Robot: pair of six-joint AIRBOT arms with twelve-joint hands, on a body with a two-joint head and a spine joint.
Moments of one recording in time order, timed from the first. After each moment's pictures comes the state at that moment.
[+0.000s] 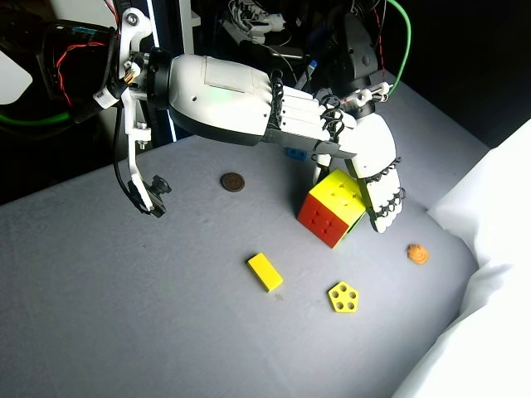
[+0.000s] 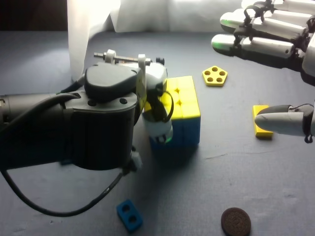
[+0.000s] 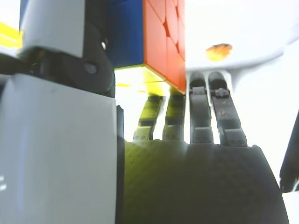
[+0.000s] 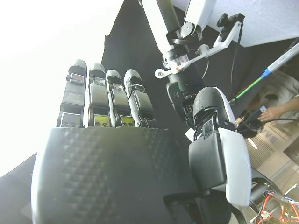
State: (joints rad) left arm 0.23 -1.34 0.96 -1.84 -0.98 2.45; right arm -0.45 -0.60 0.69 -0.22 0.60 -0.98
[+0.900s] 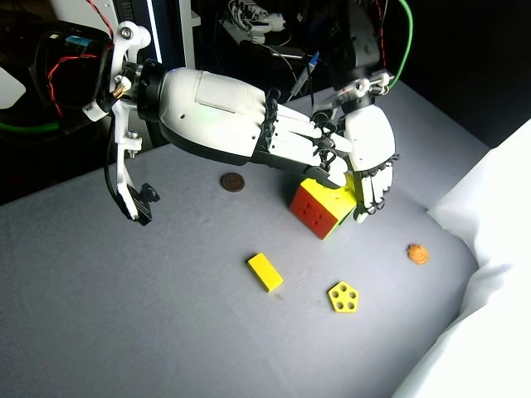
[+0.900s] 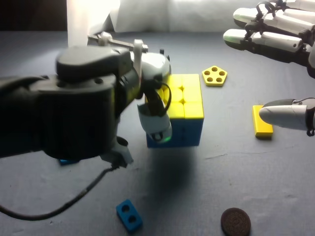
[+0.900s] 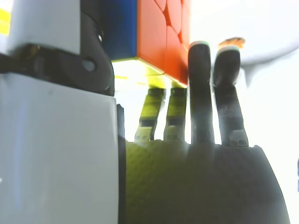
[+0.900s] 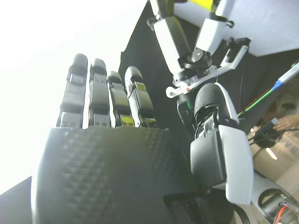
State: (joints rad) left arm 0.14 -1.25 0.88 -1.92 -0.89 2.60; right arm -0.49 -0.60 0.68 -0.07 0.61 -1.07
